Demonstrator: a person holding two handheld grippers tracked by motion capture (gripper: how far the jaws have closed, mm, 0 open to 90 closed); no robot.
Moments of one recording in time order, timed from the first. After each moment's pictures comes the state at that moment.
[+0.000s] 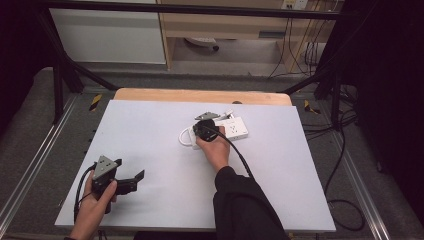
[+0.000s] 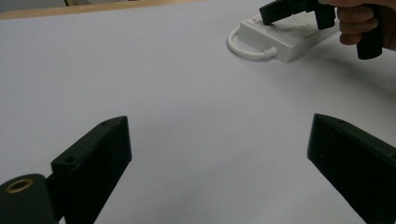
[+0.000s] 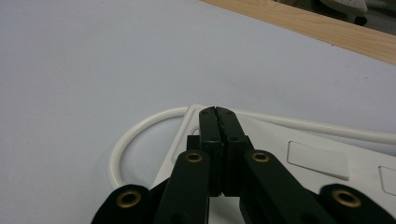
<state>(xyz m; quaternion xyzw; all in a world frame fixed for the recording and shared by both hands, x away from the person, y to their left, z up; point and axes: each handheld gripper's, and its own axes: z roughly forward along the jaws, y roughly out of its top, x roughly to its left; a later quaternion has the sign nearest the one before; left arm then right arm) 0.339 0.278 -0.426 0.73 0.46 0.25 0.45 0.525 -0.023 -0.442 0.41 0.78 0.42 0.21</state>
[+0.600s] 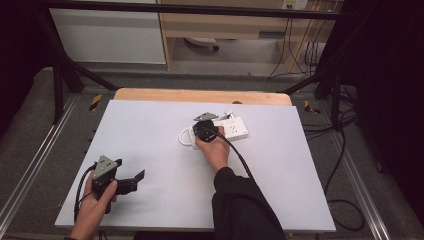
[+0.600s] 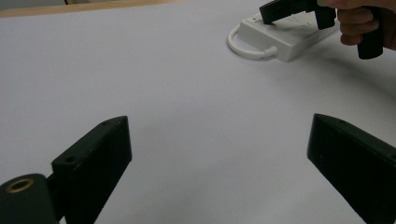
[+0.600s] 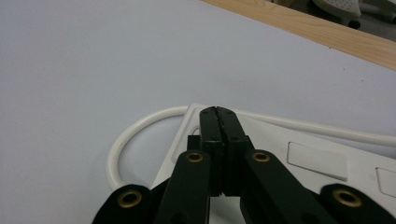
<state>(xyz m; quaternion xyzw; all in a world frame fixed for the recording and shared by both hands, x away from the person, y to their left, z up) 0.339 0.277 -0.427 0.73 0.46 0.25 0.45 0.524 -0.020 -0.442 0.40 0.79 0.41 0.22</state>
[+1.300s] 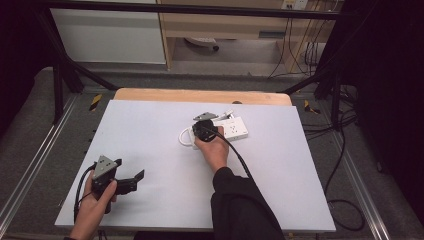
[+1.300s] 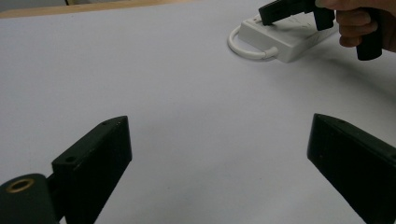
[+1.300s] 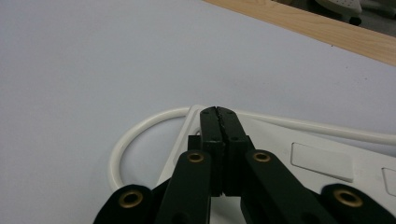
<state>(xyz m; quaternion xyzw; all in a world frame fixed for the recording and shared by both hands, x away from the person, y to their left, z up) 0.340 0.278 -0.427 0.73 0.46 0.25 0.45 0.525 -0.019 -0.442 0.41 0.79 0.41 0.22</state>
